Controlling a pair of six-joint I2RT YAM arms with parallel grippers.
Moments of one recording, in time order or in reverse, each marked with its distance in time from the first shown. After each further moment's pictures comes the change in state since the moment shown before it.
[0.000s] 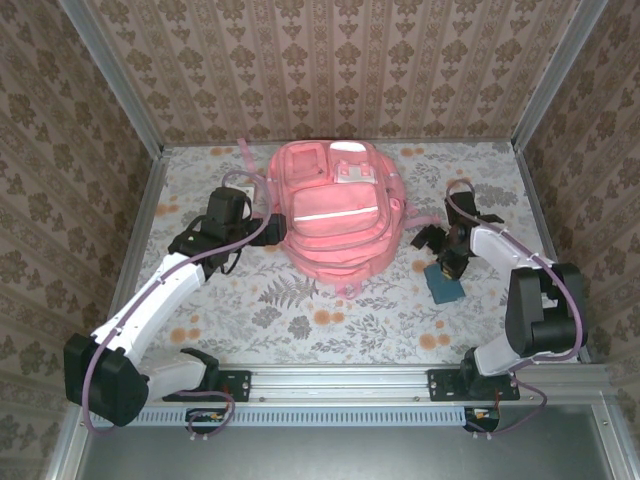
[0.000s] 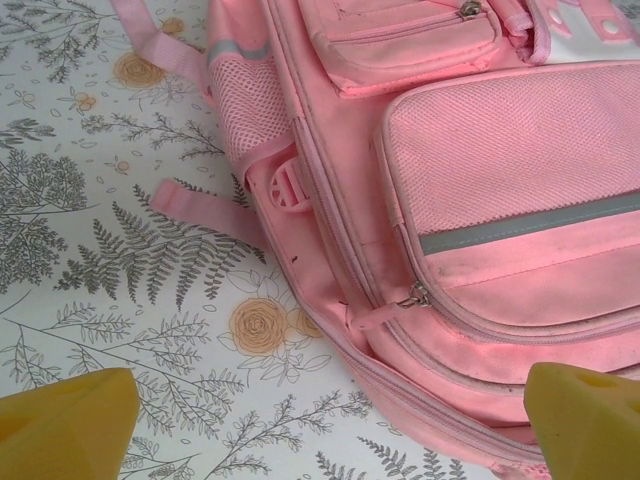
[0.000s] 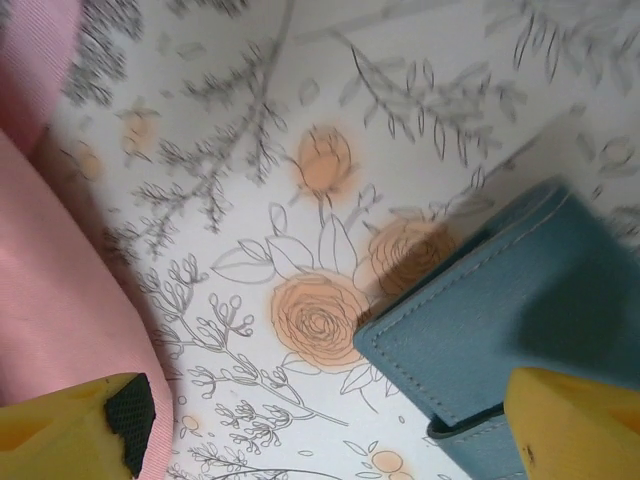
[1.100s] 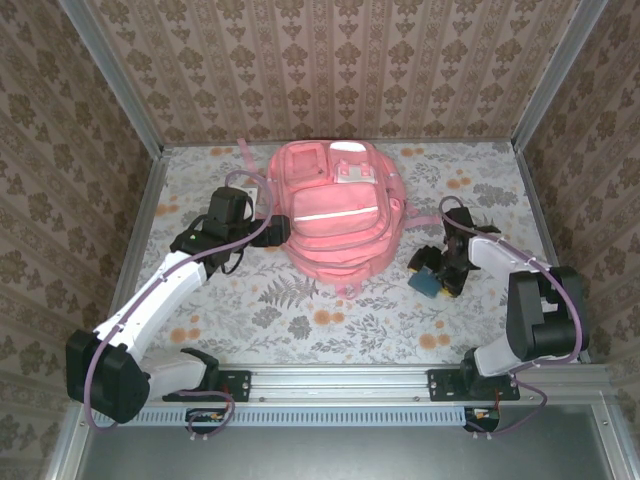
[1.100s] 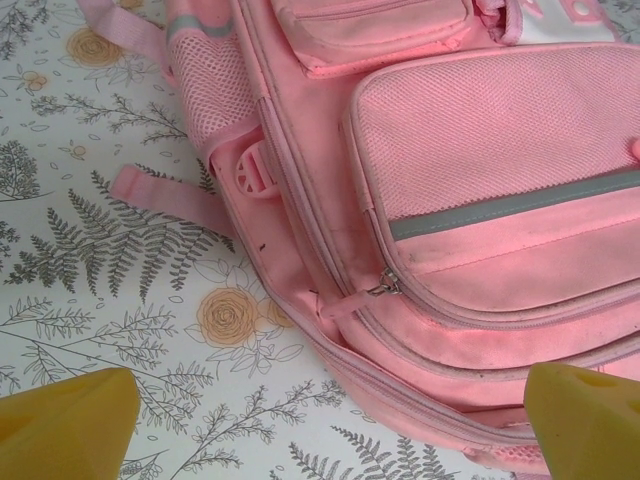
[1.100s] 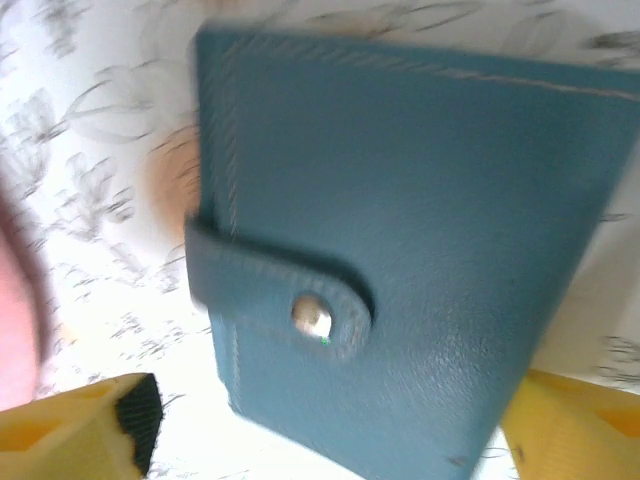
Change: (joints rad) left arm 0.000 0.018 0.000 0.003 0.064 -0.010; right arm 0.029 -0.024 -0.130 -0.020 -0.101 -0.109
